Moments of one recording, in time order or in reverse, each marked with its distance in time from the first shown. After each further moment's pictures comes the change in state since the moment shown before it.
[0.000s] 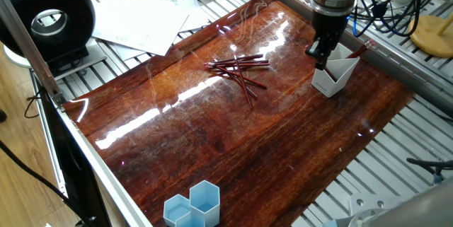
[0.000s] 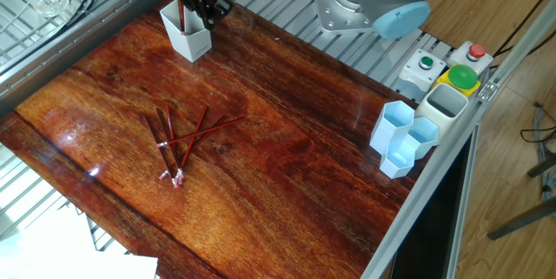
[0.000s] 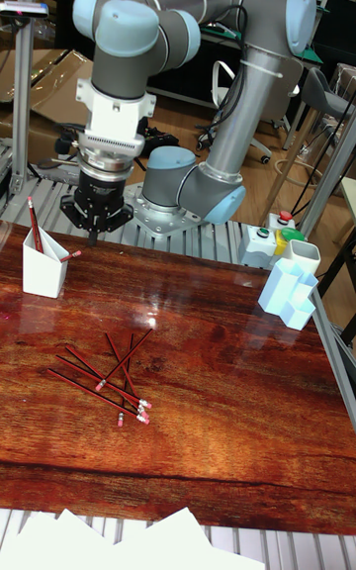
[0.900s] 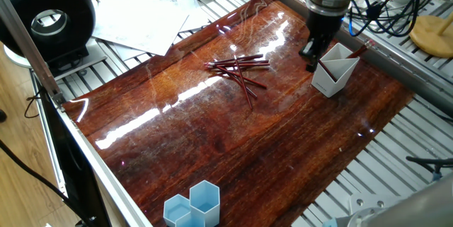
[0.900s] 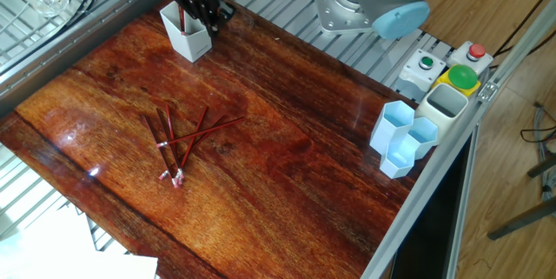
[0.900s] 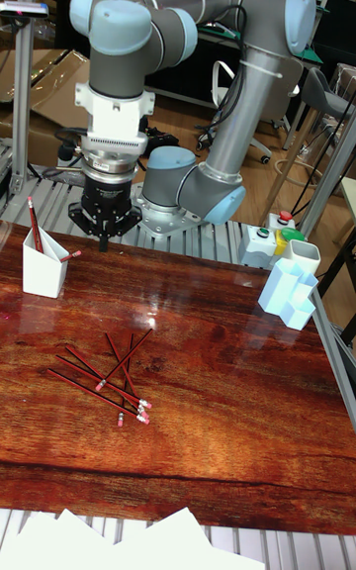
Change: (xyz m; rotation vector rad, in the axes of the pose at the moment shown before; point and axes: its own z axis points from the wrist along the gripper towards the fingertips) arm -0.014 0.027 -0.001 -0.098 -0.045 -0.056
